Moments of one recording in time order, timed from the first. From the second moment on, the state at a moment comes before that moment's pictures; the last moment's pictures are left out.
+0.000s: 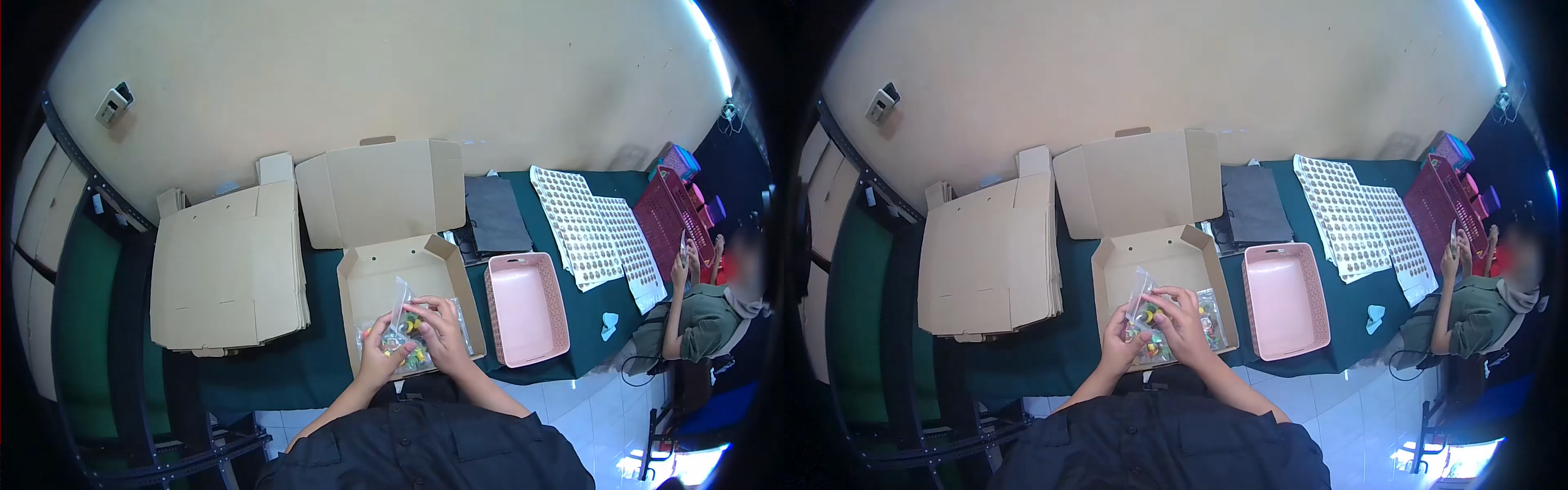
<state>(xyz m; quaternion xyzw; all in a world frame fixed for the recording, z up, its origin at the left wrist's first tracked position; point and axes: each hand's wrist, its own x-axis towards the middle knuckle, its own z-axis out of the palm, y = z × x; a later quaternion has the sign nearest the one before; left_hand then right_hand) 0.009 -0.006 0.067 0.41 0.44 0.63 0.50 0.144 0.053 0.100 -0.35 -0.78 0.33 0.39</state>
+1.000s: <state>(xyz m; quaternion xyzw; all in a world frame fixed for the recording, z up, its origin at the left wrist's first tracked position) -0.034 -0.004 0.041 0.40 0.54 0.57 0.47 0.155 0.074 0.061 -0.35 -0.52 0.74 0.22</state>
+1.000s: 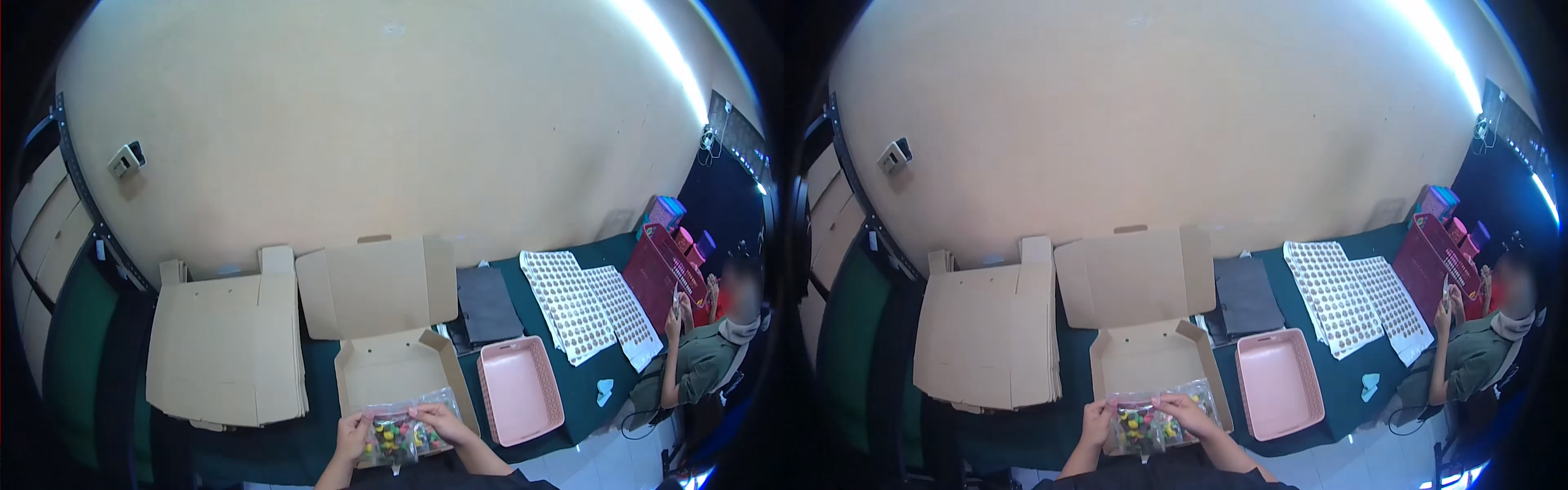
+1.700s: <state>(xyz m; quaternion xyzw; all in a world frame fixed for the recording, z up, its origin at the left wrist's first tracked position) -0.007 0.015 0.087 0.31 0.52 0.65 0.47 0.098 0.091 0.096 -0.40 -0.64 0.40 0.52</state>
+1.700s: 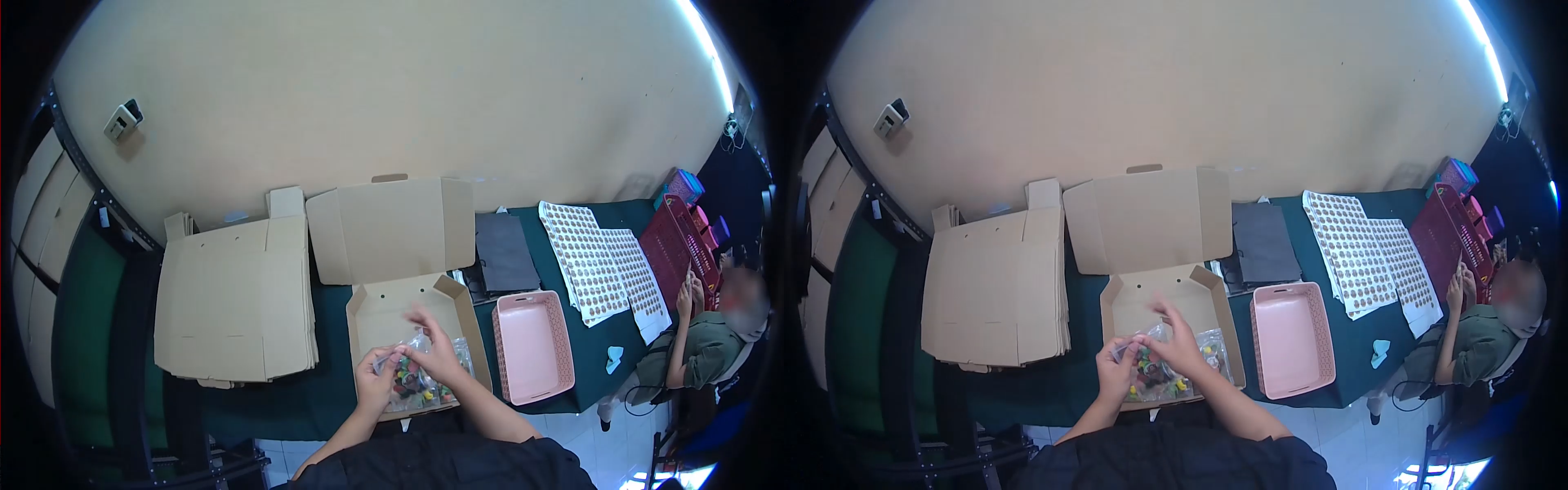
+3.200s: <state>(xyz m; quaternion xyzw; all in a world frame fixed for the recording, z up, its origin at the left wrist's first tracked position) 0.002 0.001 0.019 0.30 0.47 0.58 0.60 0.129 0.051 0.047 -0.34 -0.45 0.76 0.34</state>
